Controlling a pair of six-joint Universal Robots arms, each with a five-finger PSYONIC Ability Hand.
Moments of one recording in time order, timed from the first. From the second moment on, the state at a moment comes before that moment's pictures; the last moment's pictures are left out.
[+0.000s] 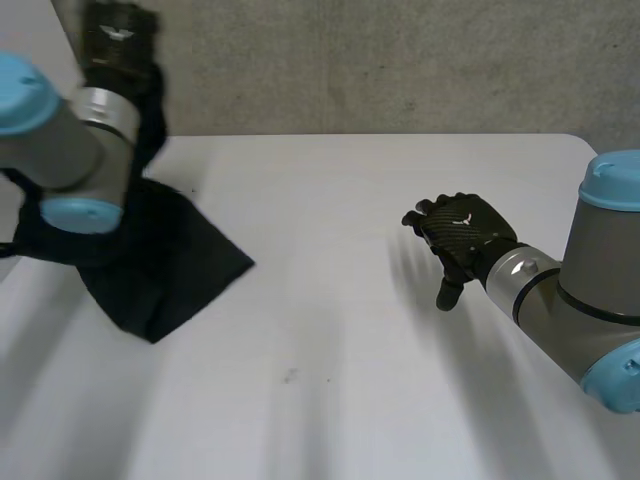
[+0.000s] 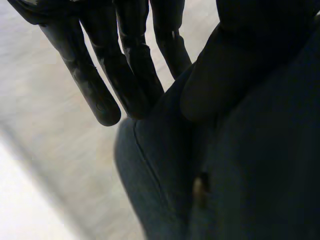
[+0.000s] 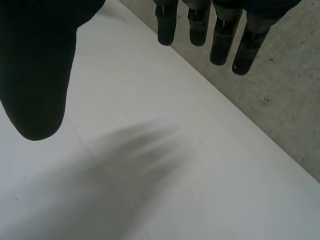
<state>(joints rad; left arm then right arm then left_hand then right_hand) 4.42 -2.25 -0.91 3.55 -1.52 3.55 1.98 -1.19 1.51 0.01 1.40 2.70 1.10 1.20 1.19 1.20 0.95 0.16 0.18 0.21 0.24 0.06</state>
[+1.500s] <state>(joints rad) 4.12 -1.93 -1.66 3.01 -1.70 3.17 2.08 -0.62 0.95 -0.06 1.15 2.51 0.38 0.34 0.35 0.34 0.16 0.94 1.17 1.17 1.18 0.96</state>
